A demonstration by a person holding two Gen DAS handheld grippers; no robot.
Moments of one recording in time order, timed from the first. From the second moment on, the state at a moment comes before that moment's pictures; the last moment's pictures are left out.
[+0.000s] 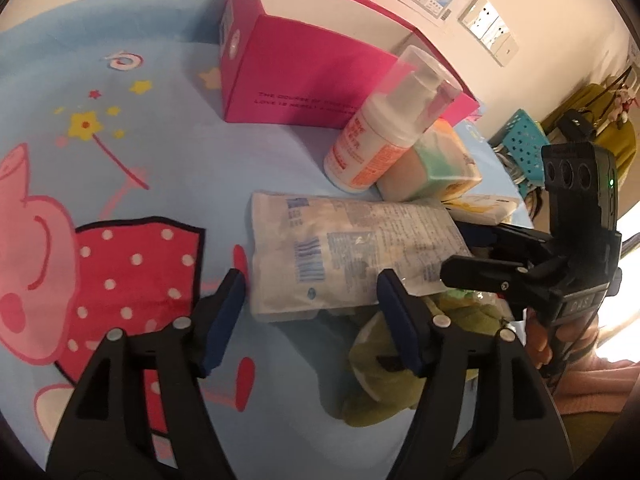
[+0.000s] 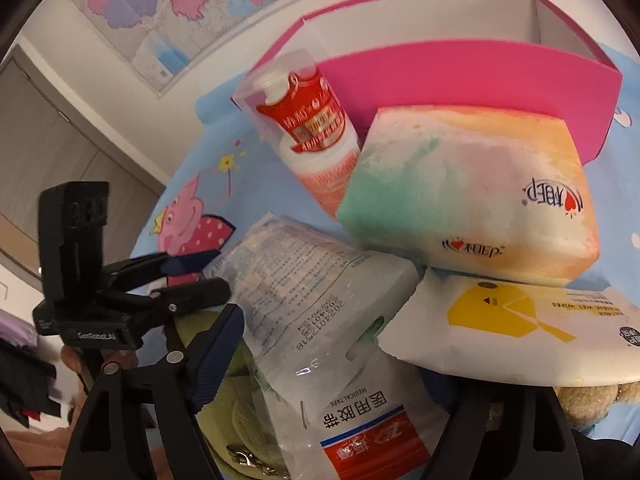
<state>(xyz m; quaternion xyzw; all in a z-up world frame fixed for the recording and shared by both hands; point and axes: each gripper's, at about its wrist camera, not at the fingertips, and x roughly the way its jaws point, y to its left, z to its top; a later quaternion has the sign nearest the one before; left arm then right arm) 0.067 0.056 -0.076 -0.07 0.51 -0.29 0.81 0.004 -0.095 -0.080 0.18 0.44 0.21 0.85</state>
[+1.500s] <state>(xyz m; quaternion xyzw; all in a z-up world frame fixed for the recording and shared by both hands) 0.159 0.012 0.060 -0.06 0.40 -0.26 0.88 0.112 -0.157 0.021 0.10 0.30 0.26 0.91</state>
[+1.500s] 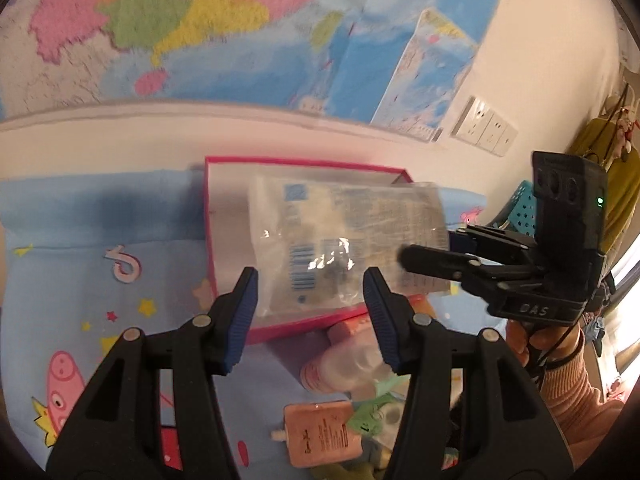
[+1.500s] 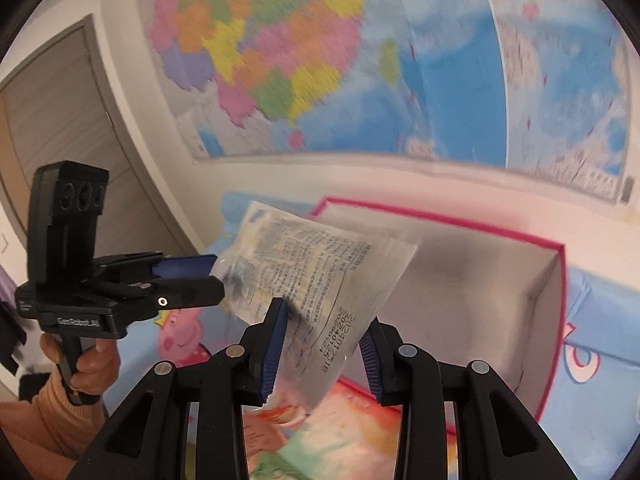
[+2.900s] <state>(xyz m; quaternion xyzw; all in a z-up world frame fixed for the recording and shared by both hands) 0.053 -0.024 0.034 0.03 0.38 -0.32 0.87 -0.018 -0.211 -0.035 0.07 0.34 0.19 0.92</state>
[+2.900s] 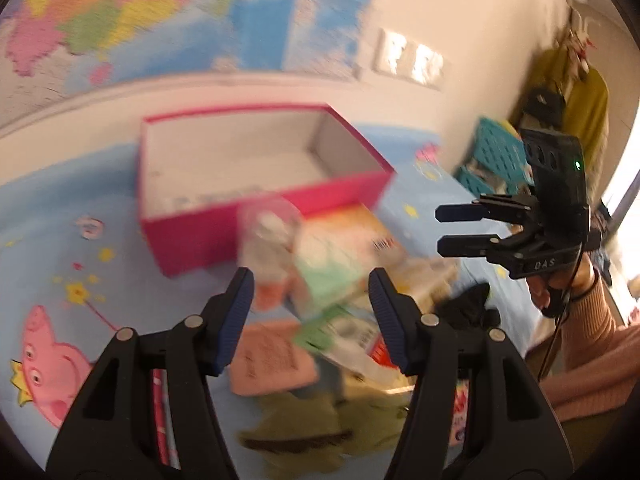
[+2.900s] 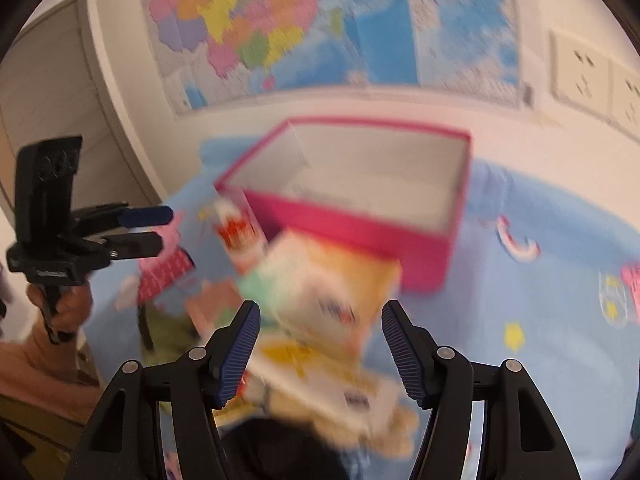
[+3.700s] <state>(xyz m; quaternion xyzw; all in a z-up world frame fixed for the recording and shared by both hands) 0.056 -0.109 -0.018 0.12 0.45 -0.36 0.81 -0.012 -0.237 -0.096 0.07 0.34 0.23 0.91</state>
